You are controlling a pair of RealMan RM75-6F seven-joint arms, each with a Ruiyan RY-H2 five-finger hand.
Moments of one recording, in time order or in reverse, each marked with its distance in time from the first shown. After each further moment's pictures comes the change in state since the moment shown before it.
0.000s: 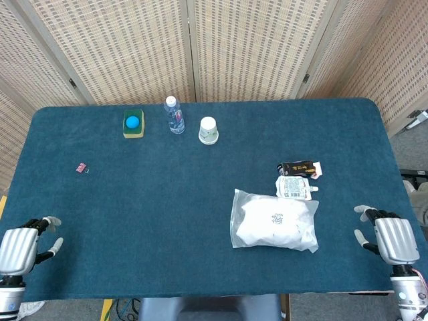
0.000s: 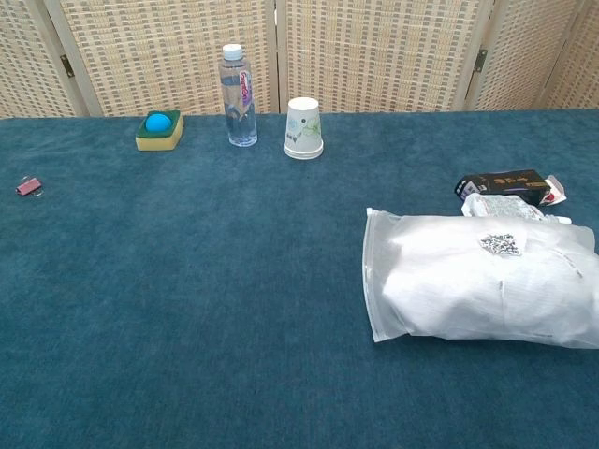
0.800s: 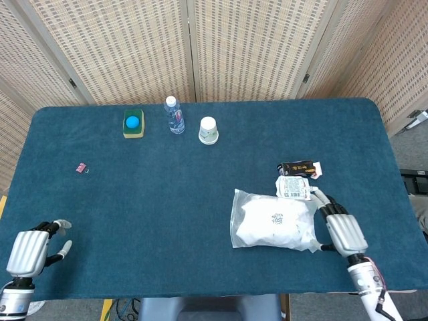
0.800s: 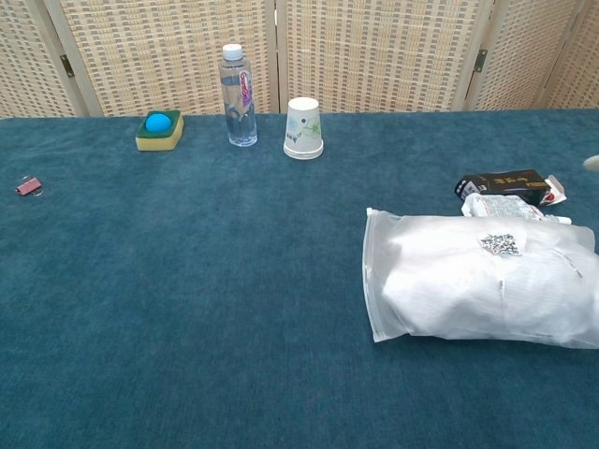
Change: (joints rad) left arm -0.002 -0.037 0.025 0.017 0.027 -0.009 -0.001; right arm 0.139 -0.055 0.010 -0.215 0.115 -0.261 -0.107
